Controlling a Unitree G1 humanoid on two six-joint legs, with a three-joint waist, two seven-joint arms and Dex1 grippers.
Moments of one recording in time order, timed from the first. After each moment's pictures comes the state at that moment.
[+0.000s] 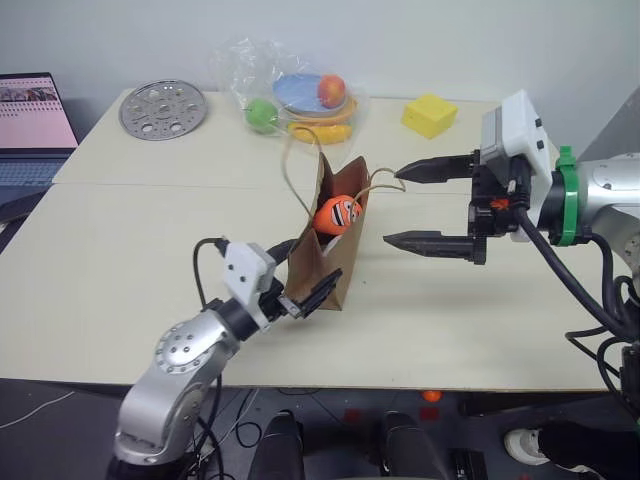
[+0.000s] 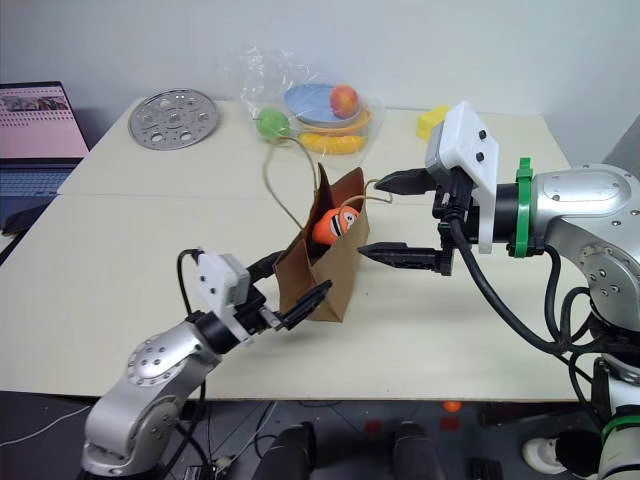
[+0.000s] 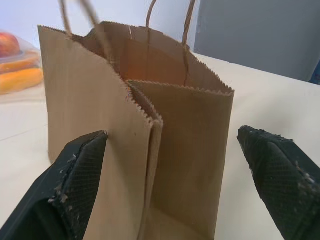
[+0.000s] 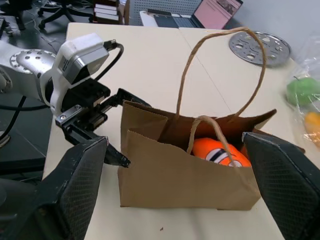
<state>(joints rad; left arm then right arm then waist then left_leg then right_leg) -0.08 0.37 -0.07 -0.54 -0.37 0.39 -0.48 -0.83 -0.86 -0.04 -0.52 0.75 1.02 0.90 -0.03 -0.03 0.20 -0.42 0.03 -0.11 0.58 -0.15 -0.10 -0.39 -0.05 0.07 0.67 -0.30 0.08</state>
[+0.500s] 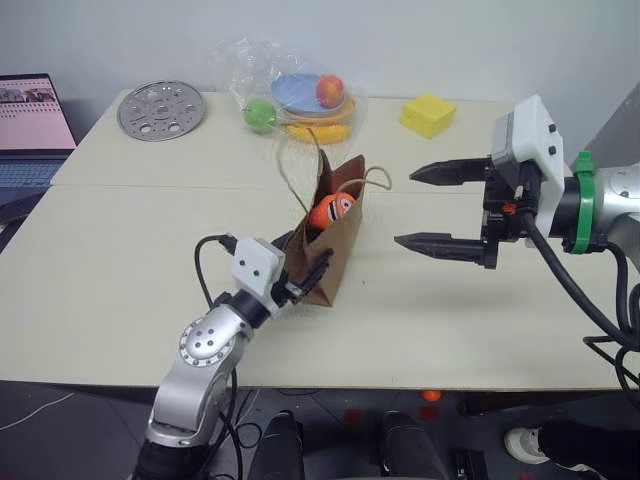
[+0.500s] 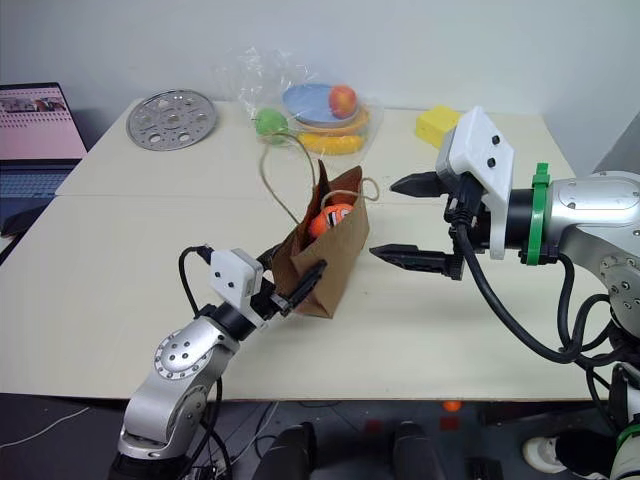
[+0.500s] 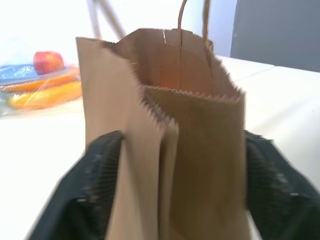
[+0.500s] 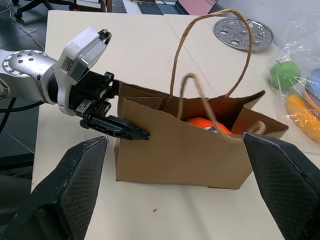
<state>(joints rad) -0.05 0.32 -0.07 -0.46 -0.24 0.27 -0.40 -0.79 -0.91 -0.07 -0.56 0.79 1.03 0.84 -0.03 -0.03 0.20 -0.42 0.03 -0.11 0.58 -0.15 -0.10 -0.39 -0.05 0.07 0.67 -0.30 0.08</state>
